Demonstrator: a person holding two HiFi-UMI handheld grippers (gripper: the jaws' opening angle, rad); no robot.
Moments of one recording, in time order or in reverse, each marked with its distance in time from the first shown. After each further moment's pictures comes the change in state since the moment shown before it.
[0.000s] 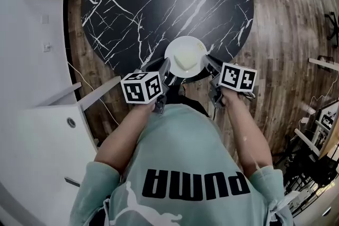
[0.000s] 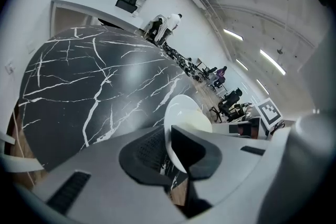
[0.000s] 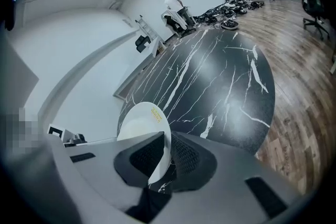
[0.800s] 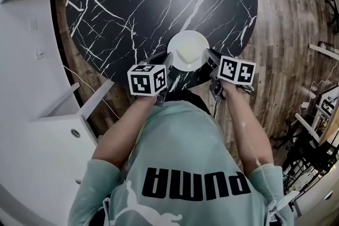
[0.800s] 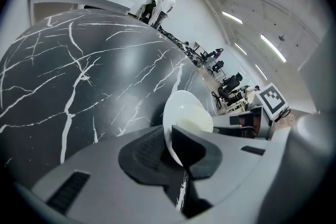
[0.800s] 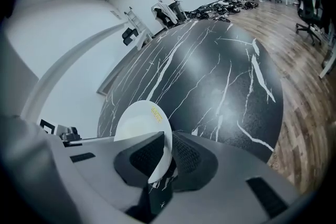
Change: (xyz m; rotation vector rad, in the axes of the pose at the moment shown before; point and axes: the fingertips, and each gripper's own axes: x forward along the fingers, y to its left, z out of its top) left arm 0.070 0.026 0.012 0.081 0.170 -0.004; right arm 0.047 -0.047 0.021 0.034 0.057 -0.137
